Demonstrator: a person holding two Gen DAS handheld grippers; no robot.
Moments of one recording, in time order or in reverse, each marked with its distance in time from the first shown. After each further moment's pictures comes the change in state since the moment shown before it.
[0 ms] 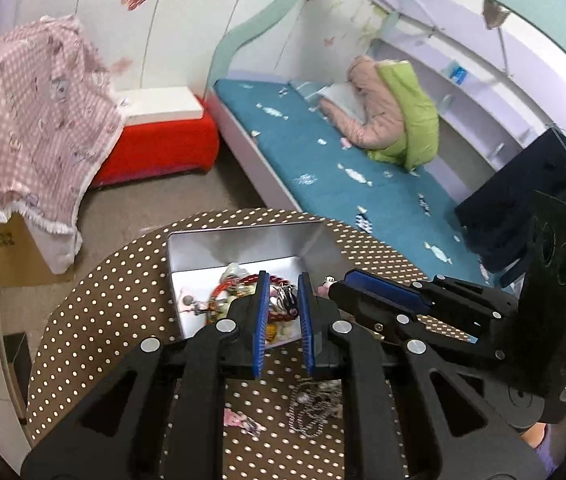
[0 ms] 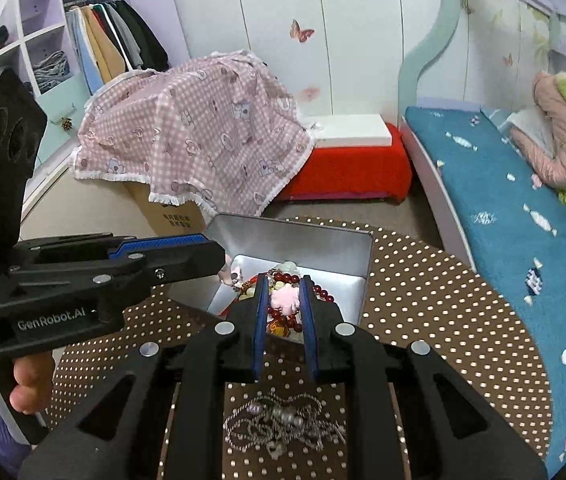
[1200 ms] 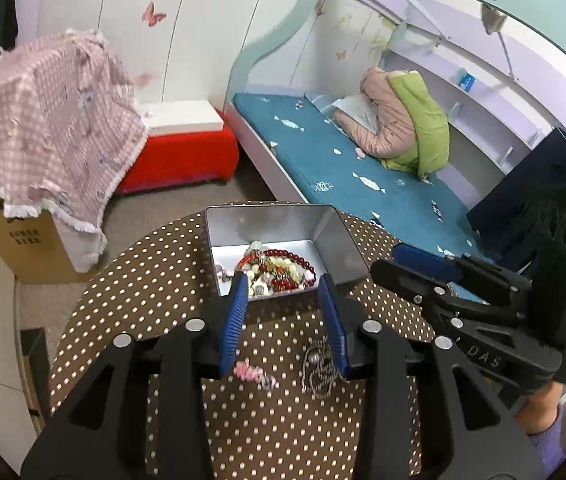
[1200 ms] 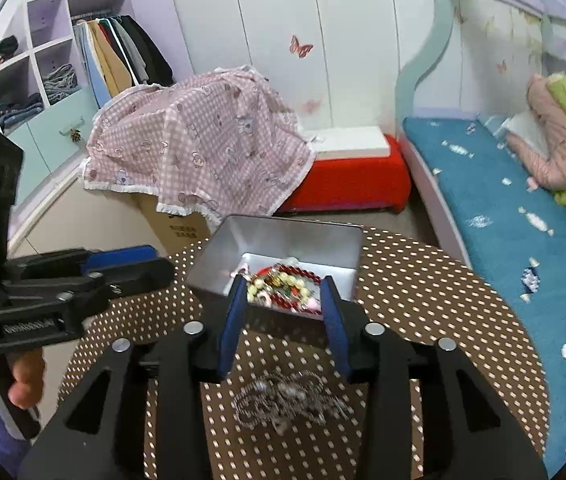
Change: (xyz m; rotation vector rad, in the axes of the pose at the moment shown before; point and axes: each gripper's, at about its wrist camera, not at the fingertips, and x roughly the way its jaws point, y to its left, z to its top) left arm -0.059 -0.011 -0.049 0.017 -0.082 0.073; right arm -0.046 0.007 -0.020 -0.003 -0.070 -0.008
